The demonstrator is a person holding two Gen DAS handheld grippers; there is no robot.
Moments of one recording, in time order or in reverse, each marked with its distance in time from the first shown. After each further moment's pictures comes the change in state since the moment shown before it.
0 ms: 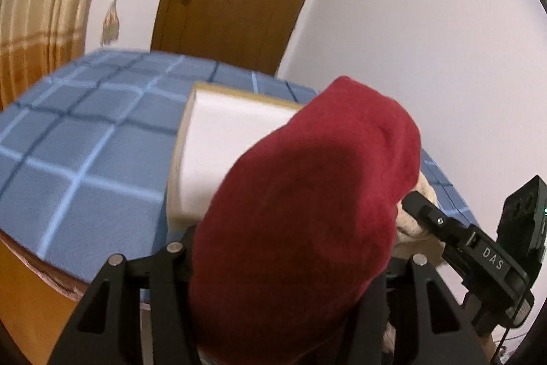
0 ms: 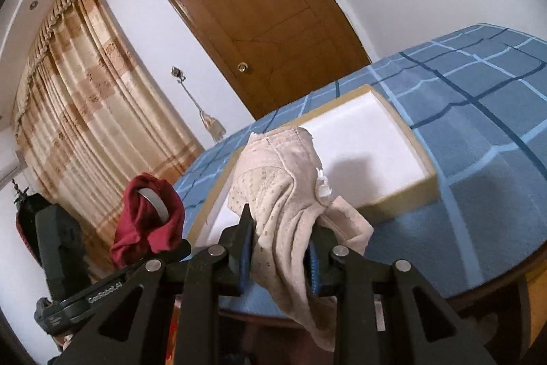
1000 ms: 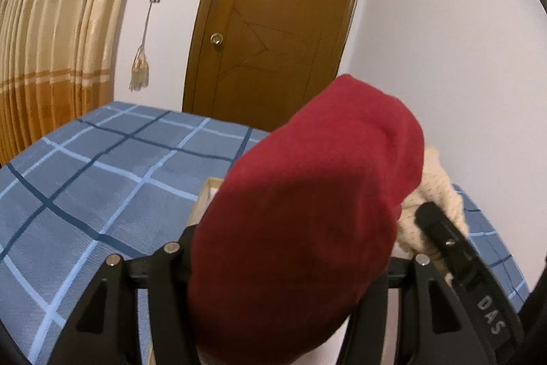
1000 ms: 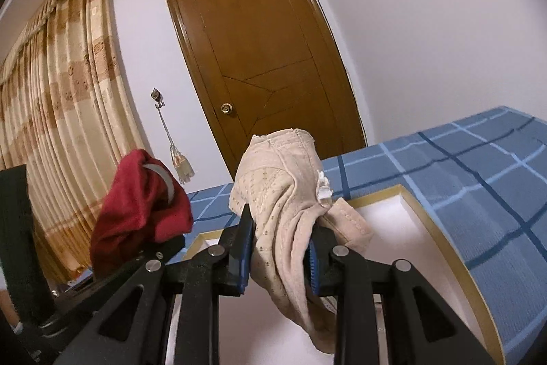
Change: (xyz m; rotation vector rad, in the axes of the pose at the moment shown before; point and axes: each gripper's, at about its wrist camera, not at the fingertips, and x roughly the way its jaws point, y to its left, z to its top) left arm 0.105 0.009 0.086 -0.030 -0.185 0.204; right arm 0.122 0.023 0.075 -0.203 -0.208 -0.155
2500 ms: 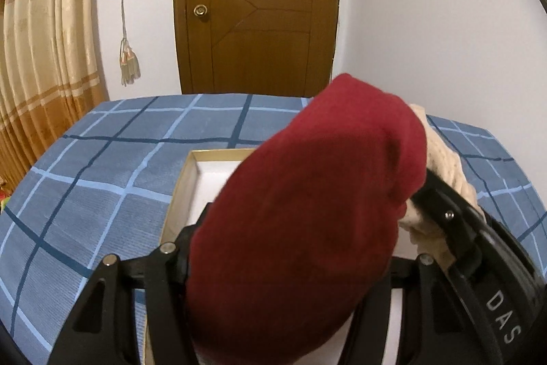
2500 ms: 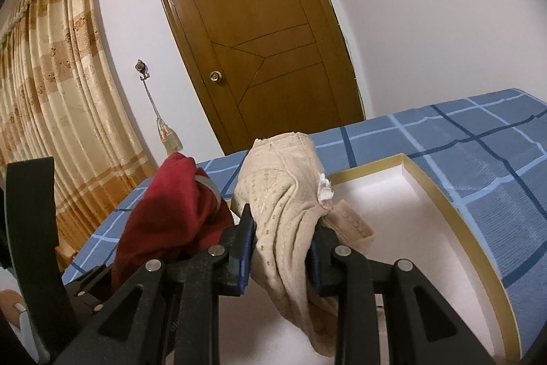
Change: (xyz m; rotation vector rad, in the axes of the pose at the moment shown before) left arm 0.060 -0.027 0.008 0.194 0.161 0.092; right arm 0.070 -0.004 0.004 0.019 0.151 -0.025
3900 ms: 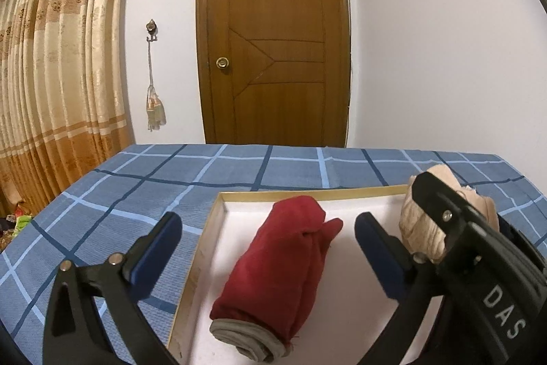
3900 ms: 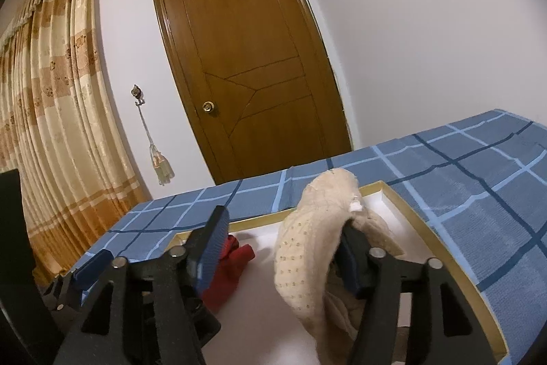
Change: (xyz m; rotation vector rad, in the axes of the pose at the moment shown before) left arm -0.036 0.005 -0.007 -0.008 -0.235 0.096; right arm -0.032 0.002 -0.001 -0.006 -0.144 -0.041
